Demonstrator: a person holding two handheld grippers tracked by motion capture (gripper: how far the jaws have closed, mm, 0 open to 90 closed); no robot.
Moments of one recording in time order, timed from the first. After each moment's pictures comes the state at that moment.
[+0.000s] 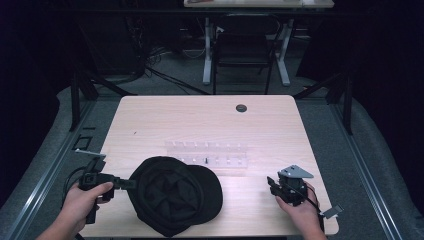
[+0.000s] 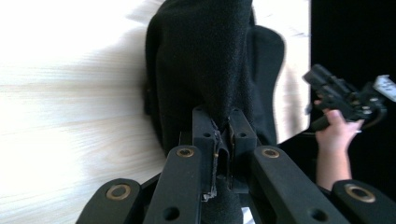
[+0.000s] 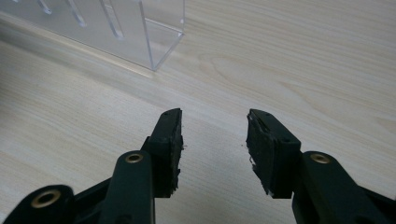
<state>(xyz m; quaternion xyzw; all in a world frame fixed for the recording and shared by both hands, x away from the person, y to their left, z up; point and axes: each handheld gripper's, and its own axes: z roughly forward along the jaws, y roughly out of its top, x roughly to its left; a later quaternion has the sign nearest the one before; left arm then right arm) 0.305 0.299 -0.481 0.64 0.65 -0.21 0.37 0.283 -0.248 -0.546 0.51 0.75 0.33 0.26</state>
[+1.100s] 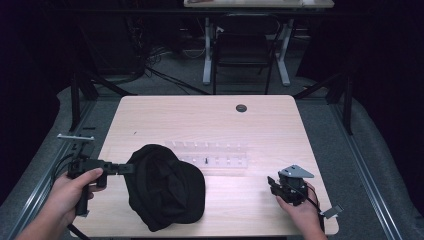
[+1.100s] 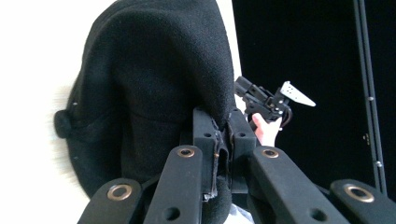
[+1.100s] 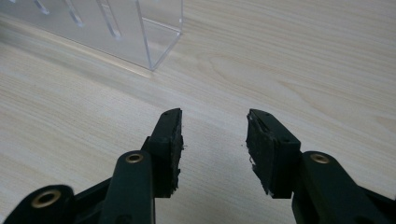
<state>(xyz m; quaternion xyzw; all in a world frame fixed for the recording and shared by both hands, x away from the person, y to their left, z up) 0.303 0.294 -0.417 0.61 0.60 -0.23 0.45 0.284 -0.249 -0.546 0.51 0.75 0.33 0.26</state>
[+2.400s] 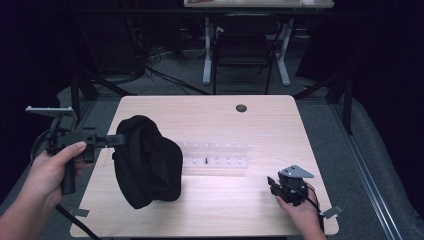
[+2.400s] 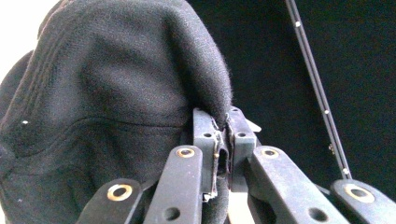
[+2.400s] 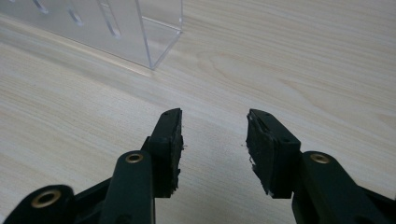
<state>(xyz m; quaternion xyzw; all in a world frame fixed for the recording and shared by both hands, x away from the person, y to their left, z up) 0.313 0.293 -0.337 0.60 0.56 -0.21 0.53 0.284 -0.249 -0.548 0.51 0.75 0.33 0.26</state>
